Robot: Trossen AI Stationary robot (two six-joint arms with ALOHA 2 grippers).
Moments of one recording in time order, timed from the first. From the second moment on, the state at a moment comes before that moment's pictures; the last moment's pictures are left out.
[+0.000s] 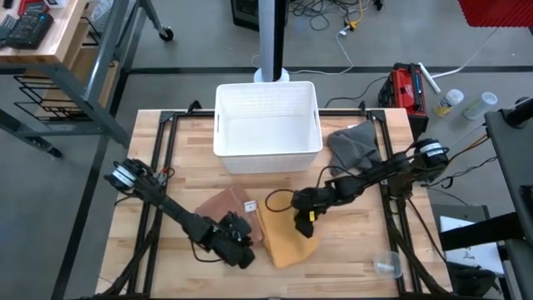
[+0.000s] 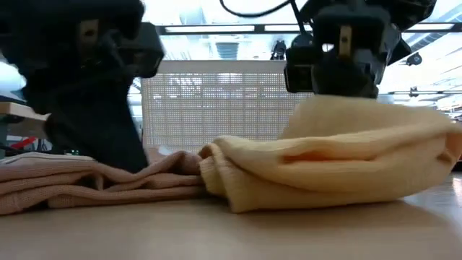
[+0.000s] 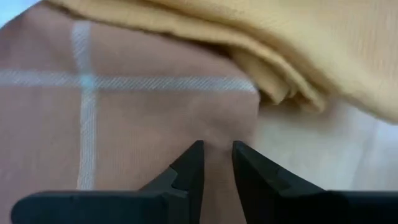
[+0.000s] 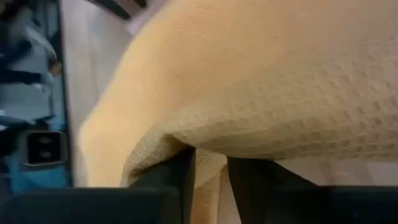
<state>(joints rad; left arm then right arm) -0.61 1.84 1.00 -0.19 -0.40 -1.15 0.20 1.72 0.78 0.07 -0.24 0.75</state>
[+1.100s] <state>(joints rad) -0.60 1.77 1.05 -0.62 -0.34 -1.16 0.32 1.83 0.78 0.13 -0.14 0.86</state>
